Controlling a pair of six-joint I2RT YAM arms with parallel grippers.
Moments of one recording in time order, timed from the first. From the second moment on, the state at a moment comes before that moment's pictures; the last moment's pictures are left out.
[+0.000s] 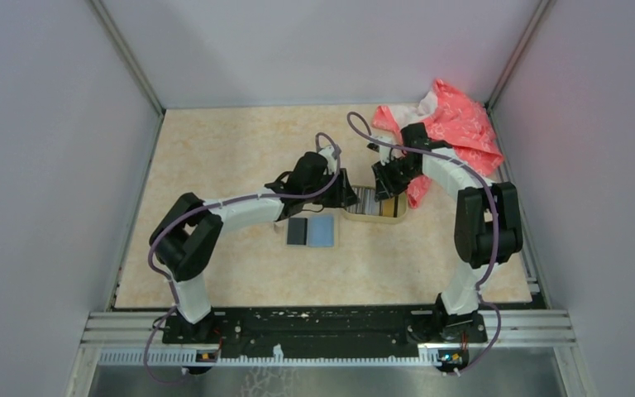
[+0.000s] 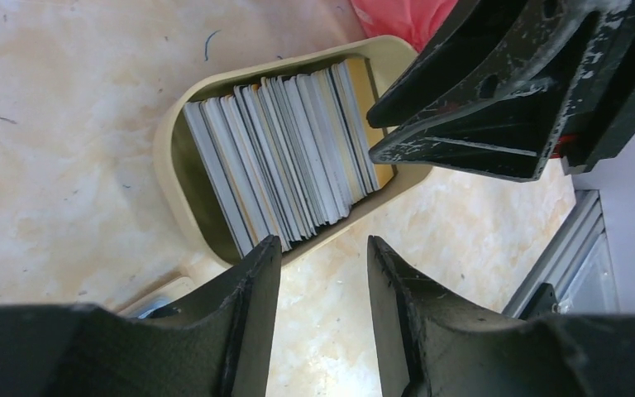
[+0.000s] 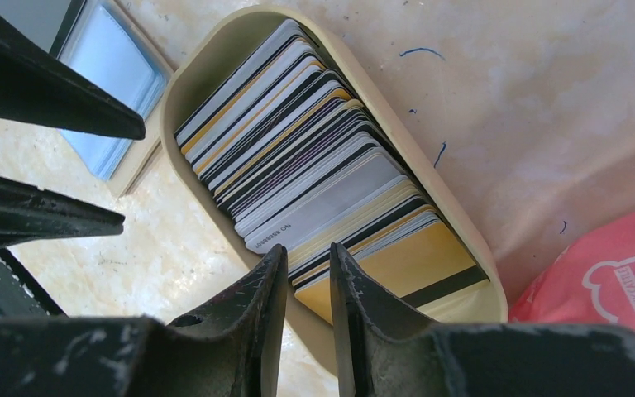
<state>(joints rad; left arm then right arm) -0.78 1.83 1.15 0.15 0.17 -0.65 0.19 1.77 1.28 -0.70 -0.55 -0.40</state>
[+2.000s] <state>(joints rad) -0.78 2.04 1.46 -0.16 0.05 -0.62 0.19 1.78 1.29 -0.72 -0.57 -0.42</state>
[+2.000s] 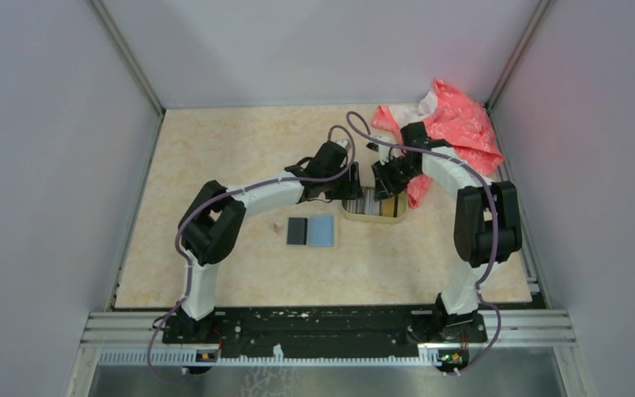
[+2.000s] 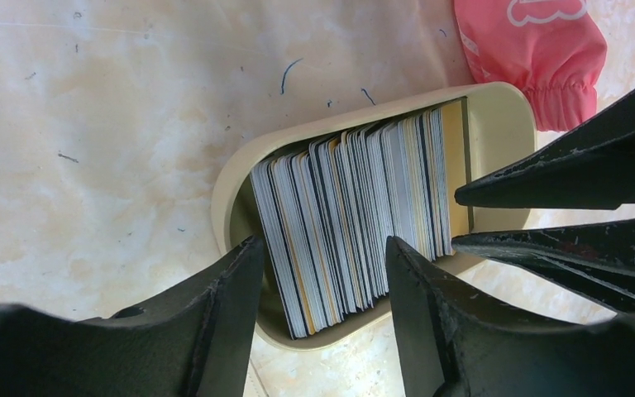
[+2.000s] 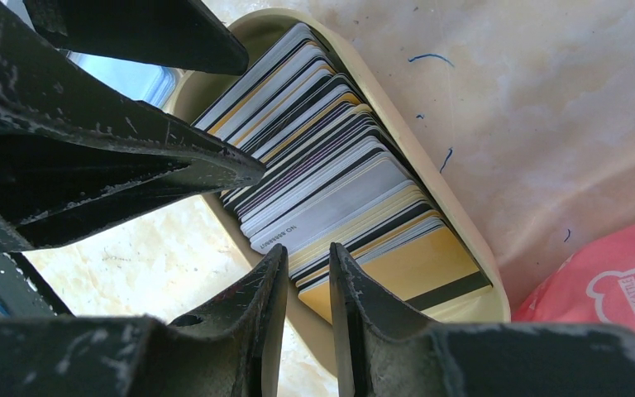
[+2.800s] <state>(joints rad) -0.81 2.10 1.56 -0.23 0.02 -0.61 0.19 1.81 1.29 -0.73 -0.57 -0.43</state>
